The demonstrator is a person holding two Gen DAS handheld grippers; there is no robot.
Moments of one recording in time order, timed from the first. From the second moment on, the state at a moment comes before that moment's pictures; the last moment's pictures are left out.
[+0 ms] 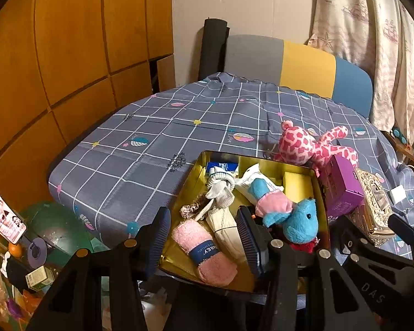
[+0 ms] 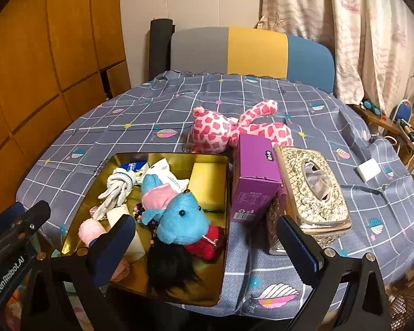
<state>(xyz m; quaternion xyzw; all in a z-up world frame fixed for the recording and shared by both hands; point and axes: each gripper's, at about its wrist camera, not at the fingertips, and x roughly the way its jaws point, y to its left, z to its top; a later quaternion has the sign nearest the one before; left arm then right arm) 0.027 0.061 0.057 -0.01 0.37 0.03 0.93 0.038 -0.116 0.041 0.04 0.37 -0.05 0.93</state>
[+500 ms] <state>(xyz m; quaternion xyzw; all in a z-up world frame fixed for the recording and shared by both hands) 0.028 0.054 0.055 0.00 0.38 0.02 0.93 0.041 -0.123 0.040 0.05 0.37 -0.06 0.92</state>
